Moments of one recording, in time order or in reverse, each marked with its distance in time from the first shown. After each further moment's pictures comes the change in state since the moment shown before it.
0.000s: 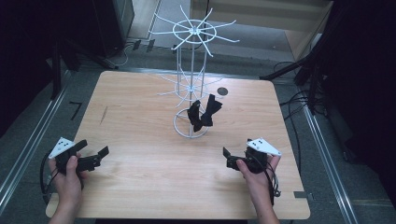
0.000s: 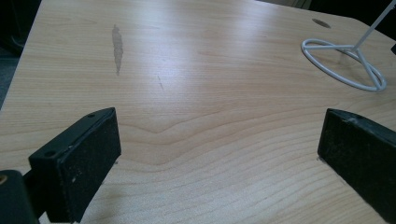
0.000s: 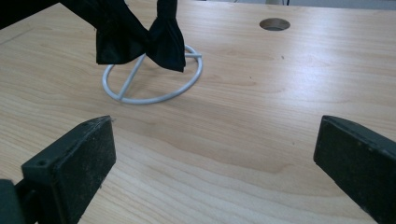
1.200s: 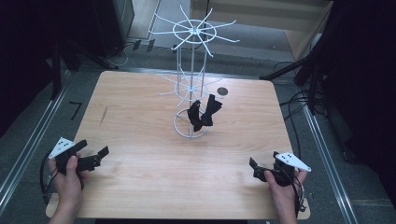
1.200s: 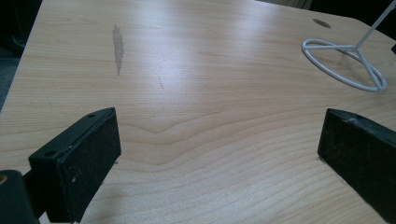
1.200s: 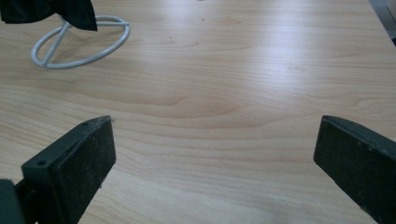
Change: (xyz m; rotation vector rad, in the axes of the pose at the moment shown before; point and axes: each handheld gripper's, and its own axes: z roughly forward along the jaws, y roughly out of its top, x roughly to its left) left arm 0.000 0.000 0.000 0.001 0.002 0.001; right arm -0.069 -0.044 -0.042 0.010 -0.101 0.061
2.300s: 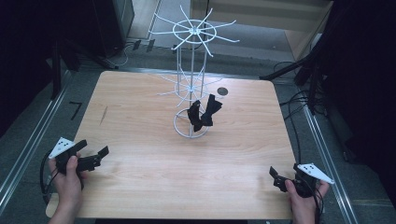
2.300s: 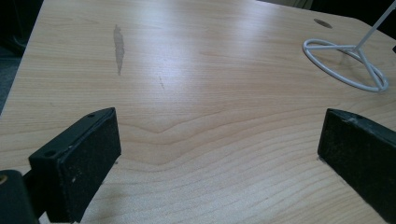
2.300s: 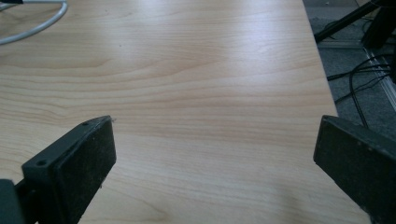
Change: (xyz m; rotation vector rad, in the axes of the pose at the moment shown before) left arm 0.000 0.000 0.000 0.001 0.003 -0.001; right arm -0.052 -0.028 -0.032 0.036 -0.095 0.063
